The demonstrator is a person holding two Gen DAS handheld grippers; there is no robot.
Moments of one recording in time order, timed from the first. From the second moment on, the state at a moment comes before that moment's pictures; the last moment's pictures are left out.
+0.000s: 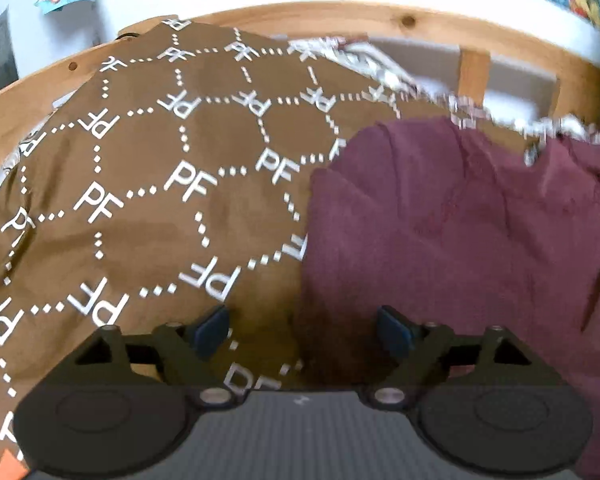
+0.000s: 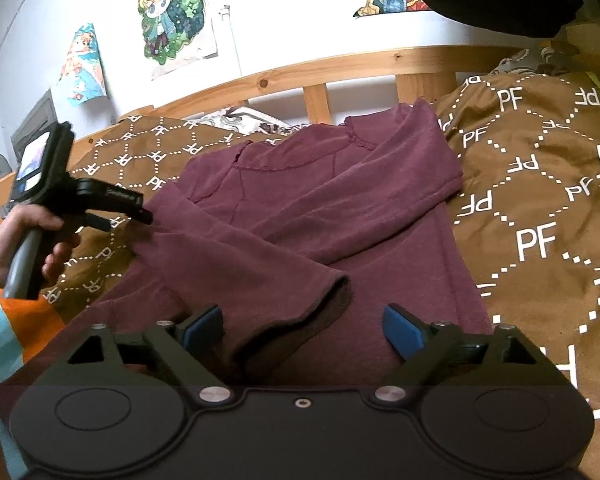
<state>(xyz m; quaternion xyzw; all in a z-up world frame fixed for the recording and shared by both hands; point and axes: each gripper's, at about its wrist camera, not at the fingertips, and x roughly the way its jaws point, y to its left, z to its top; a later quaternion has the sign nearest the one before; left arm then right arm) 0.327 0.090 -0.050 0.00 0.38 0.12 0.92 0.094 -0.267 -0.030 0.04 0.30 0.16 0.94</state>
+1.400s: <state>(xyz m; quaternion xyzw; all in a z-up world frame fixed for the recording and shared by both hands) 0.135 0.030 -0.010 0.05 0.36 -0.06 0.93 0.012 -0.290 0.039 -0.12 0.29 0.10 0.95</state>
